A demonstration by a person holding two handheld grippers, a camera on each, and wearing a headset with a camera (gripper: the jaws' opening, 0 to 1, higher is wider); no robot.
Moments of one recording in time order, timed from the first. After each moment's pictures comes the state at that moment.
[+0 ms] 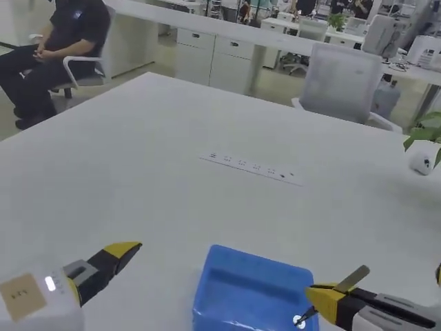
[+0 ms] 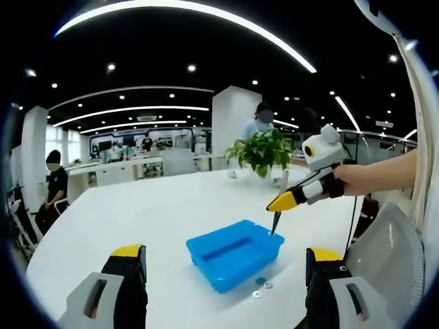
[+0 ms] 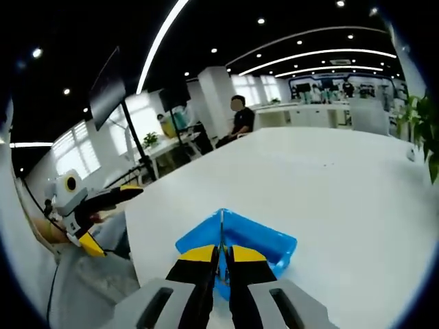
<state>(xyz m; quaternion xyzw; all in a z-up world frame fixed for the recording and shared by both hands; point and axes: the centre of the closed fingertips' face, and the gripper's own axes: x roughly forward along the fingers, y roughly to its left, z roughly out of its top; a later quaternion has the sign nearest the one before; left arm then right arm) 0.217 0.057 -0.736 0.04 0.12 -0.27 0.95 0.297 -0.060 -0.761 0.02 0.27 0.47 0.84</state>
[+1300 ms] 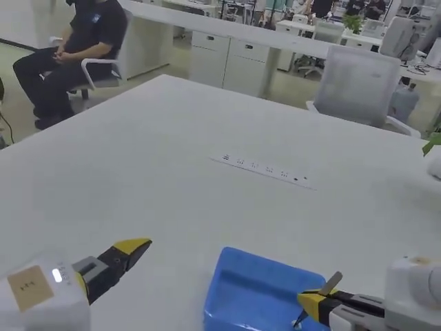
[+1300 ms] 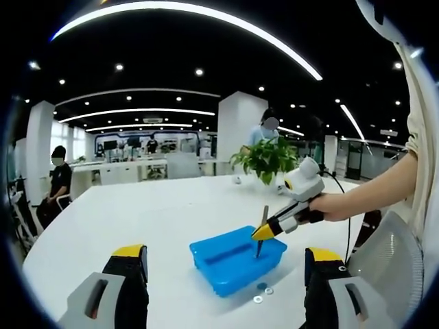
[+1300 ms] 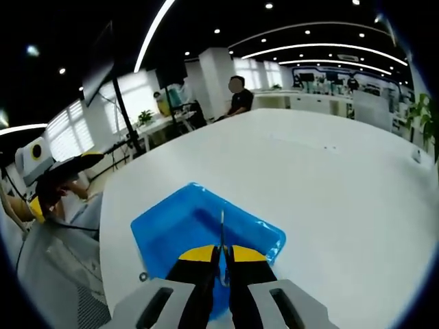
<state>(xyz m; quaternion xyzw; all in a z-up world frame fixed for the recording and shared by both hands) 0.221 0.065 -0.728 0.01 0.11 -0.26 0.96 0.333 -0.053 -0.823 -0.04 0.30 0.47 0.83</state>
